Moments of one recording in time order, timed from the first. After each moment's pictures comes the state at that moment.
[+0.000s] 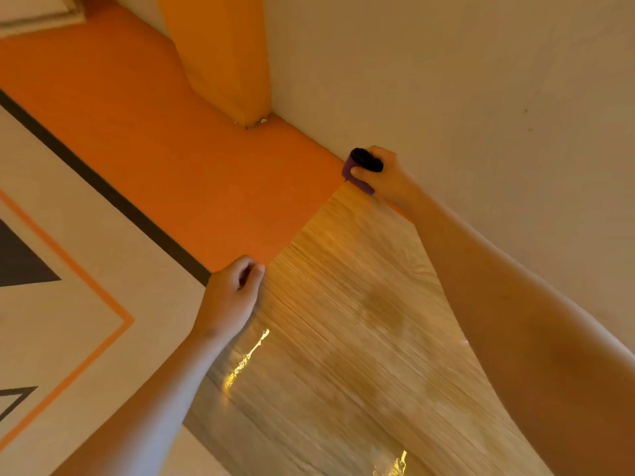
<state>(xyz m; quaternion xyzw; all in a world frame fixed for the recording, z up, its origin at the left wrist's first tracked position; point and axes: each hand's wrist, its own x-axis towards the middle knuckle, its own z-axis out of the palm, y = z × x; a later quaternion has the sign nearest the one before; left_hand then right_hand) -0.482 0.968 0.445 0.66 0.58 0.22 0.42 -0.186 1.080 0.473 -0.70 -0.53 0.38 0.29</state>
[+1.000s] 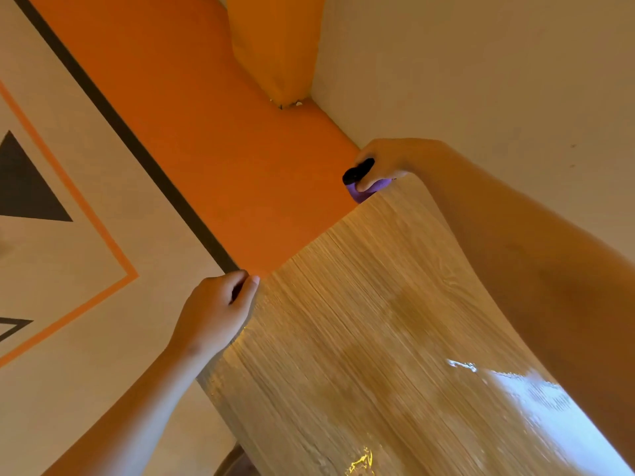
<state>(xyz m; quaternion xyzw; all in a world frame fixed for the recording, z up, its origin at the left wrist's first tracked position) -0.537 0.925 0.444 0.67 0.61 0.20 0.36 -0.254 1.141 0.510 -0.57 -0.74 0.31 -0.20</state>
